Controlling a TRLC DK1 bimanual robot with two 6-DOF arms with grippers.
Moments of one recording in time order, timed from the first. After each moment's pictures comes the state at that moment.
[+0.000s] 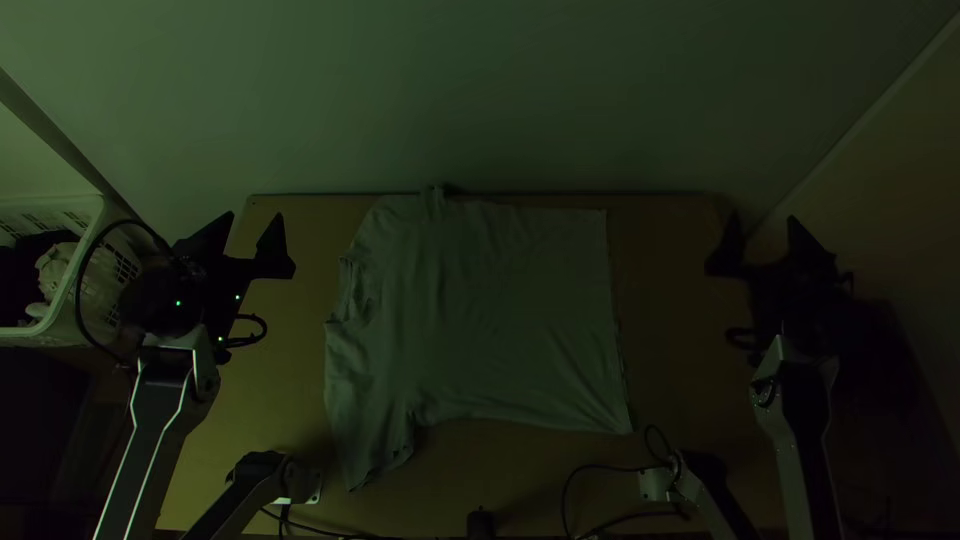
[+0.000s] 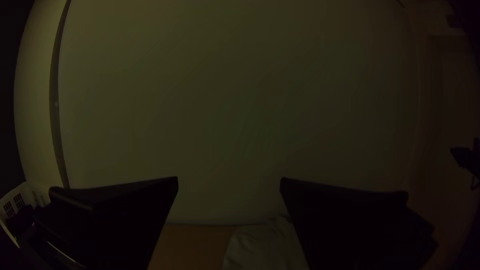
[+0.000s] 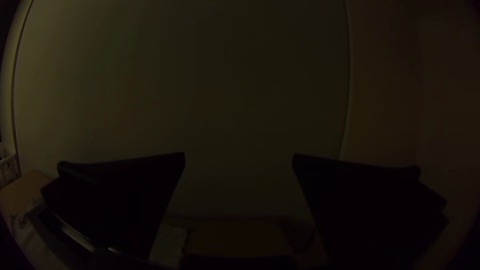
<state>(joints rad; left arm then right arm) -0.04 0.83 0.93 -0.01 -0.01 -0.02 -0.10 0.81 0.81 0.16 0.00 -0.07</state>
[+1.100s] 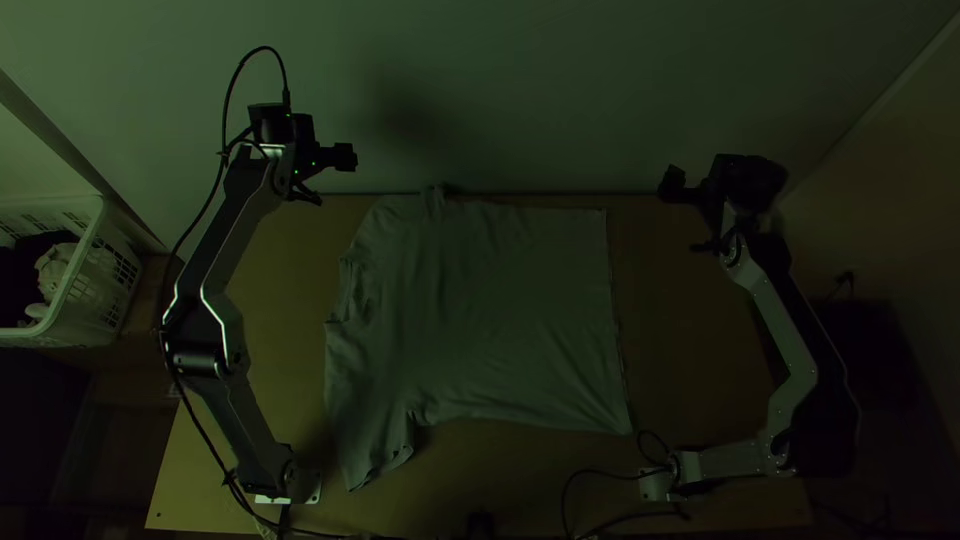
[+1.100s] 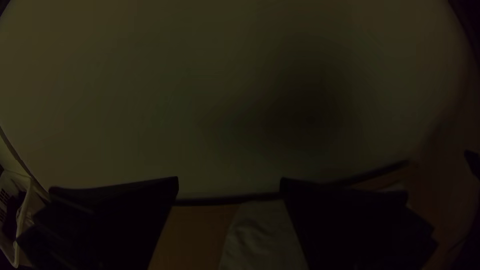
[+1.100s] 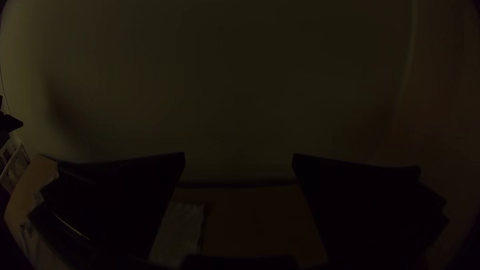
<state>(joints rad) -0.06 1.95 2.03 -0.50 -0.01 -0.01 -0.01 1.55 1.36 -0.08 0.00 0.00</state>
